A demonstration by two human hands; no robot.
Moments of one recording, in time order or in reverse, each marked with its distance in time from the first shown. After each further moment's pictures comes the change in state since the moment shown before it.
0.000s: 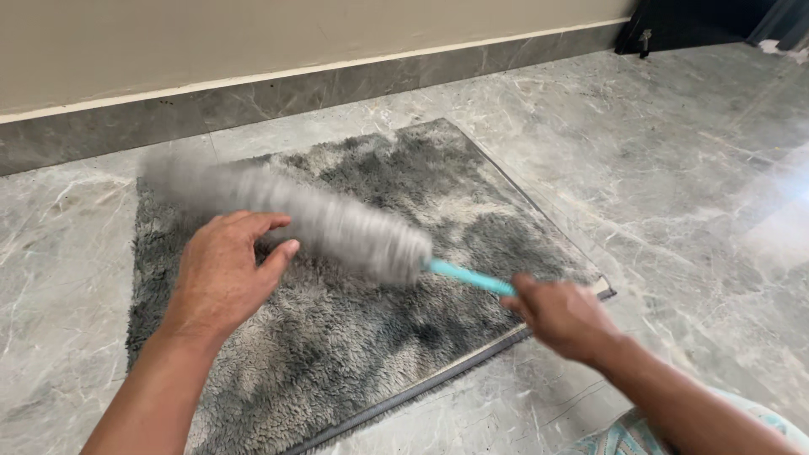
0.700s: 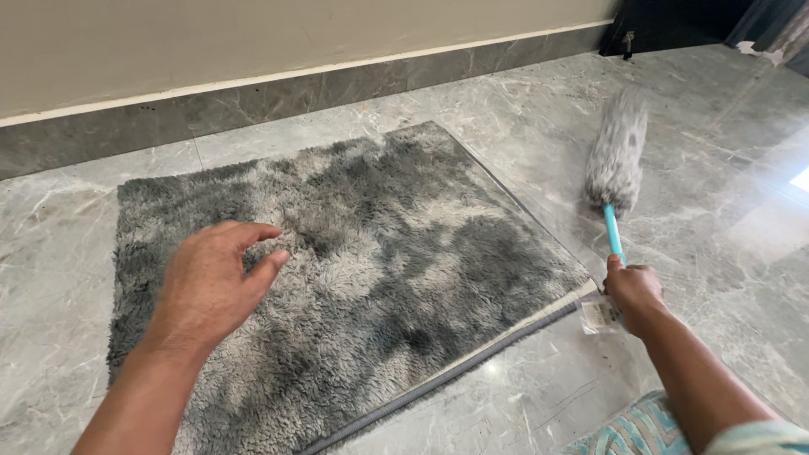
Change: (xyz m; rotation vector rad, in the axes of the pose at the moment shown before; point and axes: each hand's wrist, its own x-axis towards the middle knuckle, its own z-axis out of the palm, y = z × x) left_hand 0.003 0.005 0.001 0.053 -0.056 -0.024; right_hand 0.055 0.158 0.011 0.809 0.542 0.722
